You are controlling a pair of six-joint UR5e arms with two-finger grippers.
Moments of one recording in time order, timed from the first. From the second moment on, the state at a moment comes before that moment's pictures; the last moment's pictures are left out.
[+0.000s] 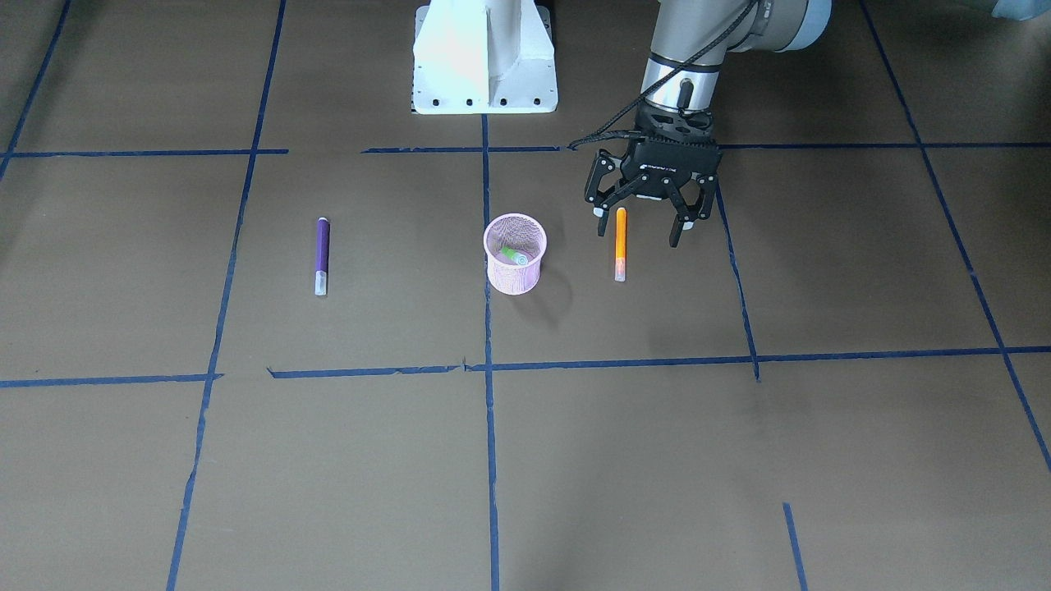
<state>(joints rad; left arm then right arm) -0.57 -1.99 -1.99 -1.77 -1.52 -1.05 1.44 -1.53 1.18 -1.35 2.30 0.04</state>
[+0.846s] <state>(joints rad) -0.57 -1.99 -2.00 -1.77 -1.52 -1.06 1.40 -1.48 1.11 -1.35 2.30 0.04</state>
